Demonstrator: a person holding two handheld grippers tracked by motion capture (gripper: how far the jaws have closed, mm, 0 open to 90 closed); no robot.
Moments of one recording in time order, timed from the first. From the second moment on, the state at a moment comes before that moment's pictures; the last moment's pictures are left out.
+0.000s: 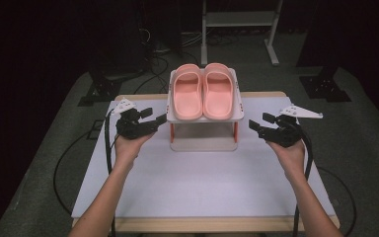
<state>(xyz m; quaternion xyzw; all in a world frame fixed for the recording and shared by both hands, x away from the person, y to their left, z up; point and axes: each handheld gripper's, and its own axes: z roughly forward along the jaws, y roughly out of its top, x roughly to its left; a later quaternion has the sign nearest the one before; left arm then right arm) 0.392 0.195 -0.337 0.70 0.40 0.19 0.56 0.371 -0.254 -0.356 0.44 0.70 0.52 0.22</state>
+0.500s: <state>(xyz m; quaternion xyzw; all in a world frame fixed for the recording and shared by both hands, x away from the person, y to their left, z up) 0.382 0.202 -0.349 0.70 0.40 0.19 0.55 0.362 -0.257 -0.369 0.44 0.70 0.53 0.22</state>
